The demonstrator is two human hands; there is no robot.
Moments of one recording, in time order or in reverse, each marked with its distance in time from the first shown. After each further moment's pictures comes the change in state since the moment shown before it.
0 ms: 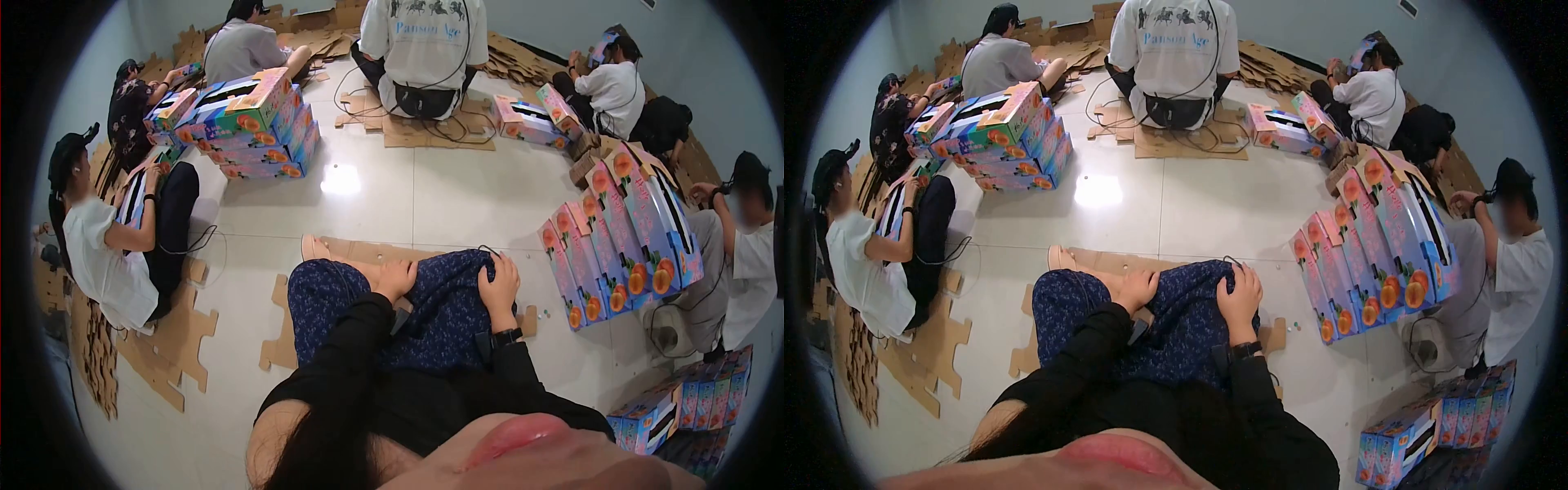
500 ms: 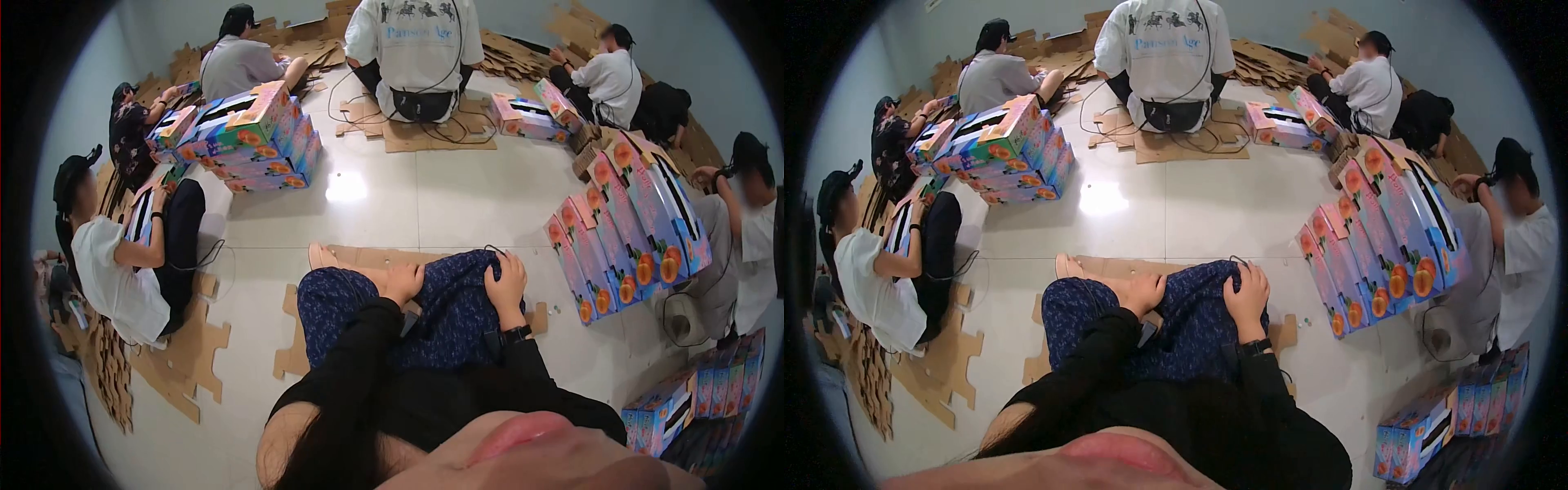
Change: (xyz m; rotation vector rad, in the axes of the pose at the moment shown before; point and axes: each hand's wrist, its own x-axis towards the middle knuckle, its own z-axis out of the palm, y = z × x) left_hand 0.001 0.010 -0.014 0.036 -0.061 -0.023; right_hand 0.002 -0.001 -0.001 0.008 0.010 -0.006
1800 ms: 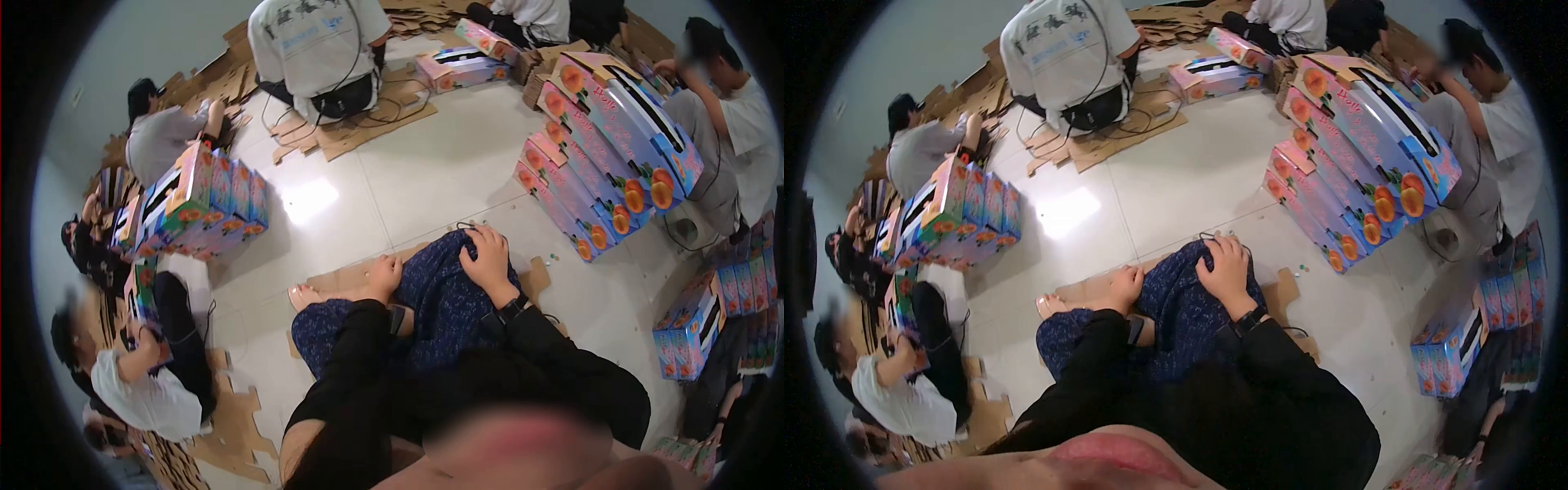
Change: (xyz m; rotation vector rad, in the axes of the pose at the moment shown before) left_hand 0.048 -0.016 0.005 -0.142 -0.063 0.133; right_hand 0.011 -0.004 -0.002 0.030 0.034 0.041
